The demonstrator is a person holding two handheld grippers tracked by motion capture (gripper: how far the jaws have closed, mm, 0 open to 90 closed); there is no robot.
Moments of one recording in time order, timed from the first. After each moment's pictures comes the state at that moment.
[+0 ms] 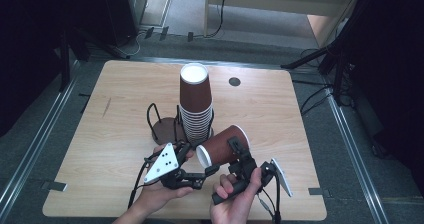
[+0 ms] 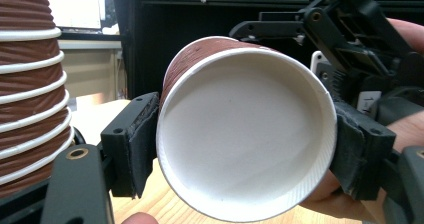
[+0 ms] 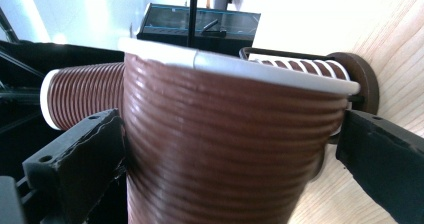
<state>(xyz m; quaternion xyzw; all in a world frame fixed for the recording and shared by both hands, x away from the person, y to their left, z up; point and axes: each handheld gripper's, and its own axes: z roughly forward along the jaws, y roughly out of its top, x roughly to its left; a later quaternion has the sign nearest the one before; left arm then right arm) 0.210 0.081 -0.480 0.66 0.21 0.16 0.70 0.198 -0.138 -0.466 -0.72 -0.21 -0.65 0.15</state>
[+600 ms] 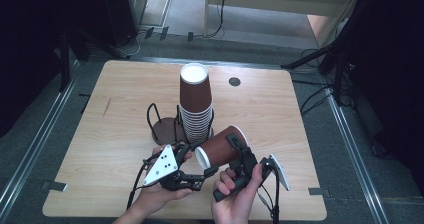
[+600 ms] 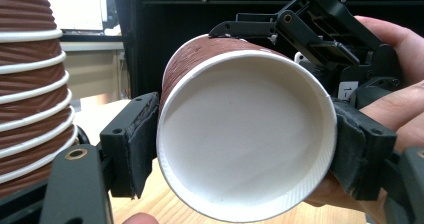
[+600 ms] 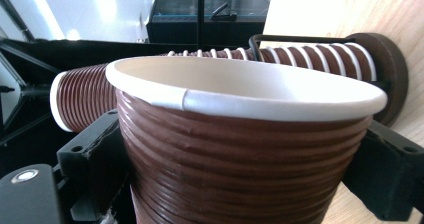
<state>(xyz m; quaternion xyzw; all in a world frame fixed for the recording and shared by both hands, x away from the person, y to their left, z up) 0.207 0.086 -0.480 0.66 0.21 0.17 0.70 0.209 -0.138 -0.469 -0.70 -0.21 -0.65 0.20</state>
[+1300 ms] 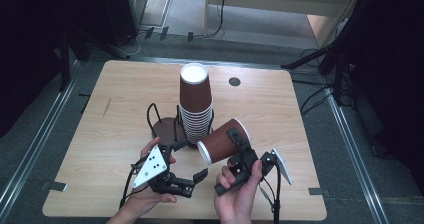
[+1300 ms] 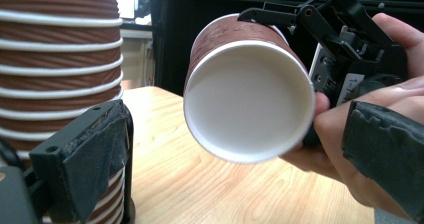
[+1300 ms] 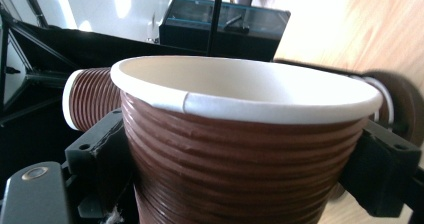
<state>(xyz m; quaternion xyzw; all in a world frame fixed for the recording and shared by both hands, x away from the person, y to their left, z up) 0.194 0.104 -0.479 0.65 0.28 0.18 0.68 0.220 -0.141 -0.463 -0.68 -0.24 -0.68 0.14</state>
